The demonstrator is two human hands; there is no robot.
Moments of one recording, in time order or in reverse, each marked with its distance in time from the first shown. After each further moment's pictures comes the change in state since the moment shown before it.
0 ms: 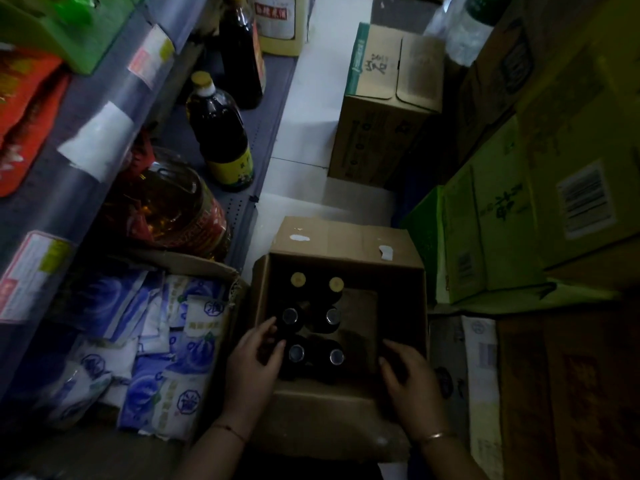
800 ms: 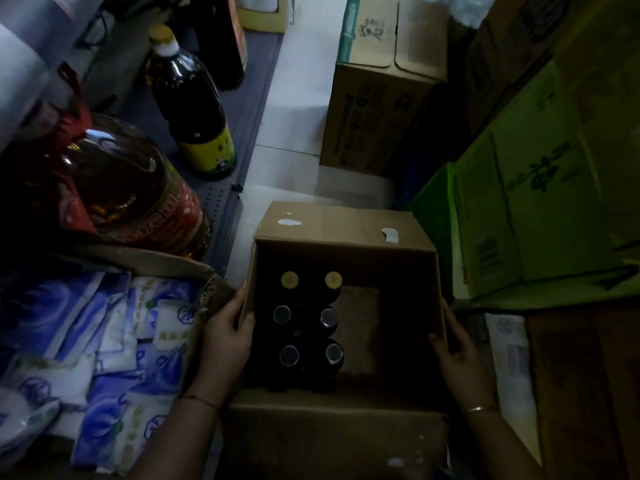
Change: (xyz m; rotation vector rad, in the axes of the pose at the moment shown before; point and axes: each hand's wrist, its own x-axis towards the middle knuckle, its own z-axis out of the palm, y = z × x) left_hand 0.072 -0.024 0.008 -0.085 -0.048 0.049; right_hand 0.057 0.052 -0.015 0.445 0.059 0.171
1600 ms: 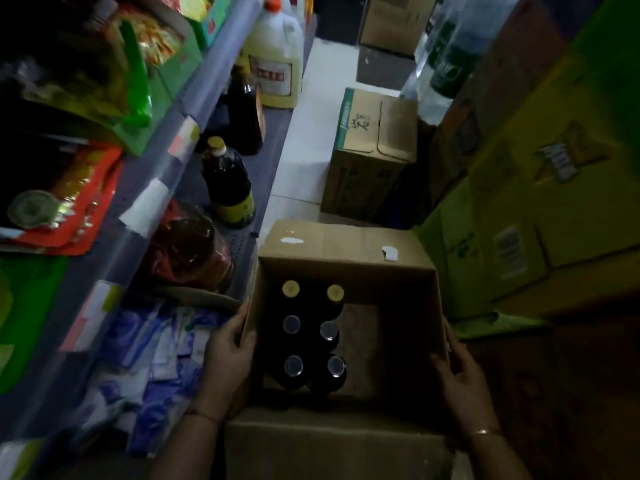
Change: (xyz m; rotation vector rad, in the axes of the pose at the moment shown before) left_hand -0.051 0.110 -0.066 0.004 0.037 0.073; right_hand -0.067 -0.124 -0.047 -0.024 0.034 -0.028
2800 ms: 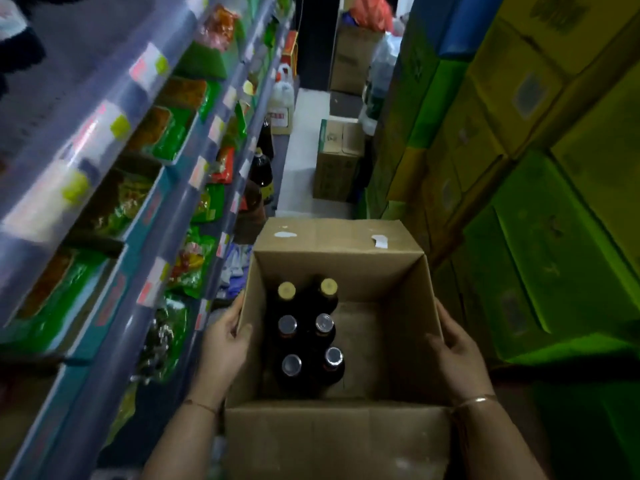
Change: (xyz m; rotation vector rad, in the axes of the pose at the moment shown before) left_hand -0.452 0.128 -0.211 -0.107 -0.054 -0.061; right_hand -0.502 -0.101 -0.128 0.106 0.052 0.068
